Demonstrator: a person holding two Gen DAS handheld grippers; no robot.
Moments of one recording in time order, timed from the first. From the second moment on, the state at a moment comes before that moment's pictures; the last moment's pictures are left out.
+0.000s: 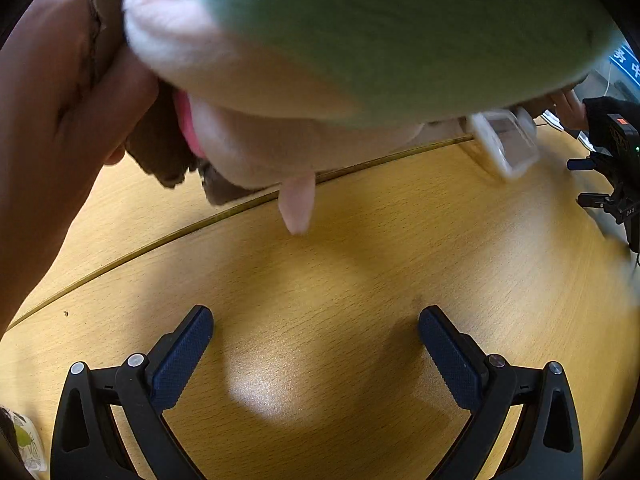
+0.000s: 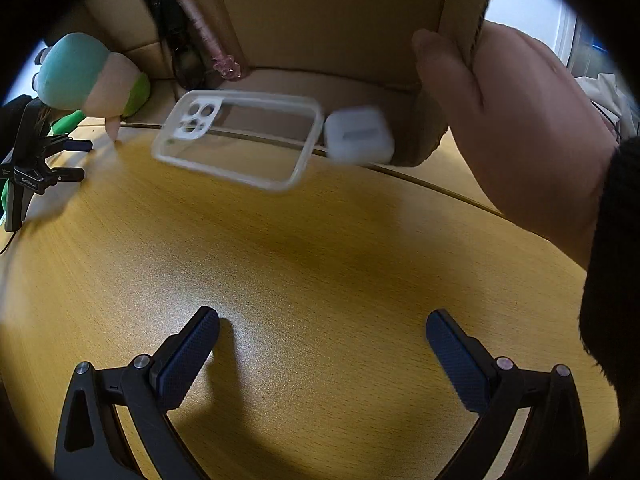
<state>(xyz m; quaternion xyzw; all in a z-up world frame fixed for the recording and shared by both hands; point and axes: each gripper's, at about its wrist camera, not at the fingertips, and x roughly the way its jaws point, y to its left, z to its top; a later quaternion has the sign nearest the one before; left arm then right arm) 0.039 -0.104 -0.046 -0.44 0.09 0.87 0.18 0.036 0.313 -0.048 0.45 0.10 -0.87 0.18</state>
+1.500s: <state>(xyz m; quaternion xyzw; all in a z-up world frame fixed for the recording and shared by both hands) 0.036 -0.117 -0.037 -0.44 0.09 0.87 0.19 0.036 0.316 -0.042 0.45 0.09 -0.87 0.18</state>
